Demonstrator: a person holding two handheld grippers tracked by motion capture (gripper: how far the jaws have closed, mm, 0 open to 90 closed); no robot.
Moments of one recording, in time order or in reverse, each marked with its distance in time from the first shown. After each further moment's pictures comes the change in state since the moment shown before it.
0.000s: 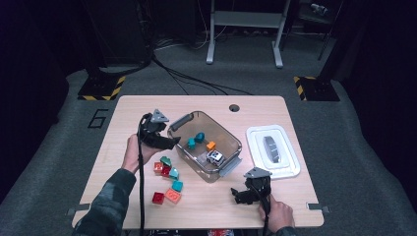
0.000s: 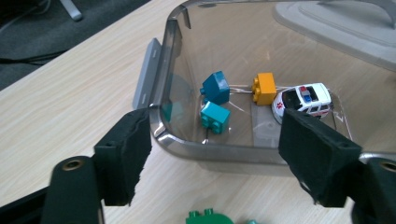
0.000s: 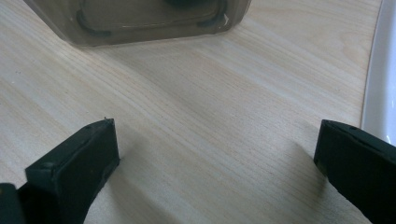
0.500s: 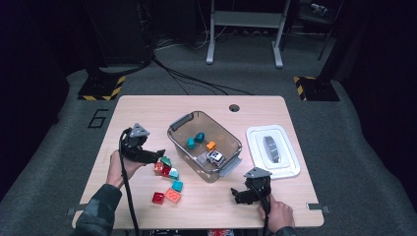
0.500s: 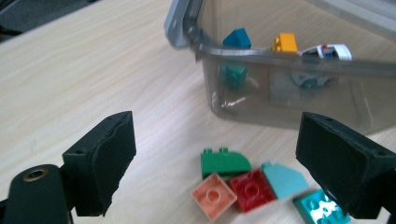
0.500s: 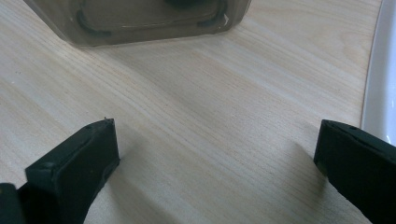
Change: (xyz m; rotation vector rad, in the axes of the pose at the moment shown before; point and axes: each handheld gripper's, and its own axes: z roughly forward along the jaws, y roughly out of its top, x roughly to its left) left arm 0.014 -0.065 -0.018 0.022 0.019 -0.091; right arm 0.000 0.000 0.000 0.000 -0.001 -0.001
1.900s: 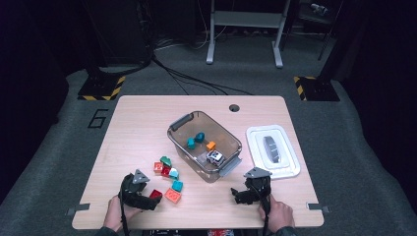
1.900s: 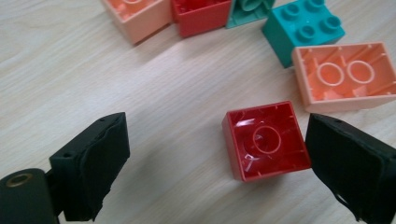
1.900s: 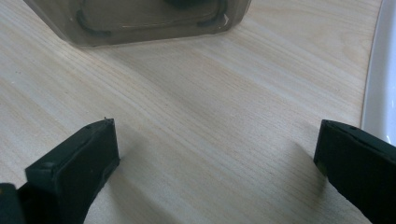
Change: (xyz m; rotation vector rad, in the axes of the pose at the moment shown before) left arm -0.046 -0.114 0.015 0.181 -0.020 -0.043; right arm 0.000 0.000 0.000 0.001 0.001 0.001
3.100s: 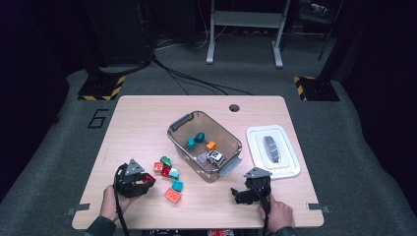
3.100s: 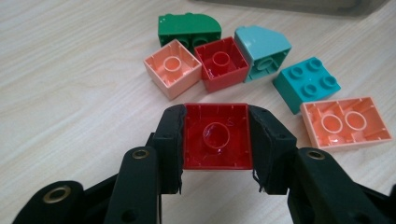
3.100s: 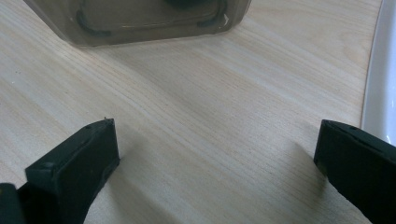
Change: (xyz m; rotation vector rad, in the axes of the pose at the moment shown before) left arm 0.015 0.025 -0.018 -0.095 0.006 0.048; right arm 0.000 0.000 0.000 0.000 0.000 0.000
